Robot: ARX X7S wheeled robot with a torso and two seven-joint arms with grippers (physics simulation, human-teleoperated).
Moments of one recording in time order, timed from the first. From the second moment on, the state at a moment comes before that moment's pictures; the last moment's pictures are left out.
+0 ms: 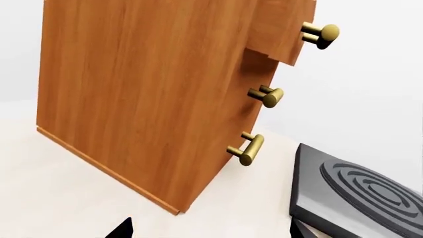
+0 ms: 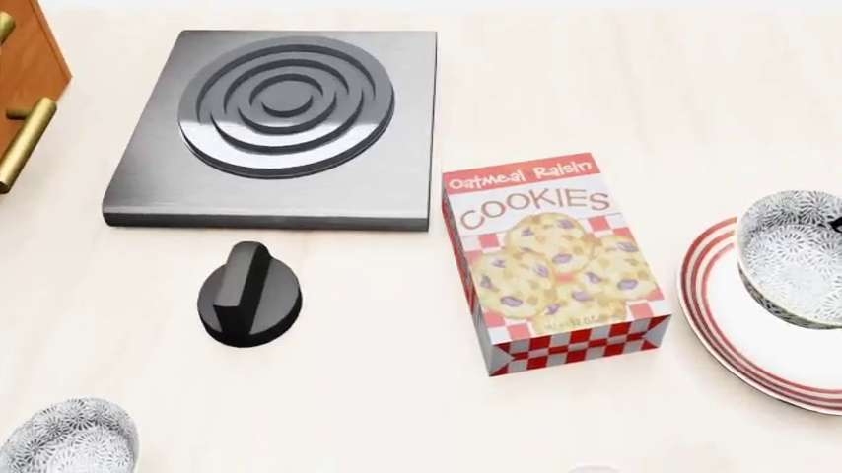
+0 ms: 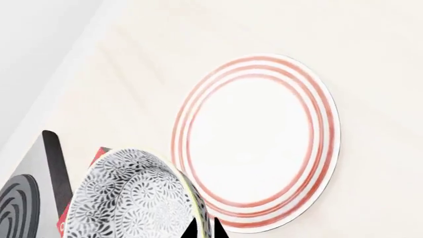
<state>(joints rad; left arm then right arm) -0.10 -0.30 -0.25 0.10 -0.60 -0.04 -0.22 0.87 0.65 0.38 0.30 1.72 1.13 1.13</state>
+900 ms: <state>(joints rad) -0.10 -0.31 -0.25 0.11 -0.63 -0.05 -0.24 0.92 0.66 0.32 0.48 1.57 1.02 0.95</state>
